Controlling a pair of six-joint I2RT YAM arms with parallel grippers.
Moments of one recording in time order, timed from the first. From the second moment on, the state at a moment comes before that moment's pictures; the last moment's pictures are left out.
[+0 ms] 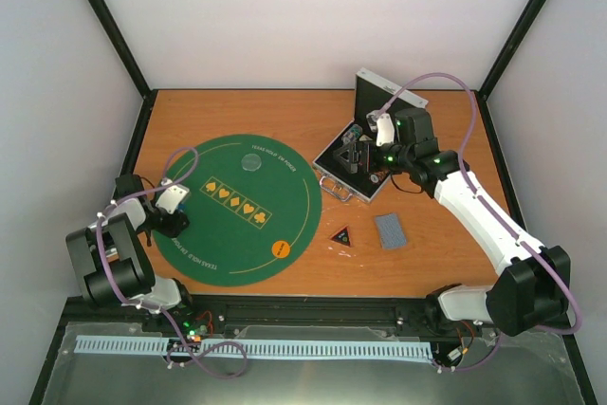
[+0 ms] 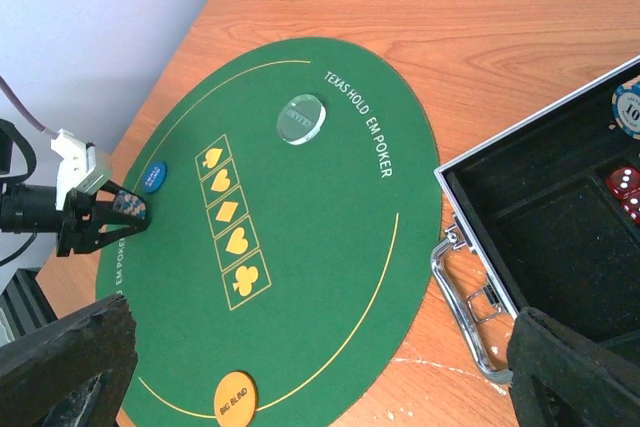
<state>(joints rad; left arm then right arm) 0.45 1.43 0.63 -0.49 0.35 0.86 0.37 1.31 1.11 -0.45 -0.49 0.29</state>
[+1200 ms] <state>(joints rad) 0.44 1.28 1.00 -0.76 0.51 0.80 0.36 1.57 1.38 -0.61 -0.28 0.10</state>
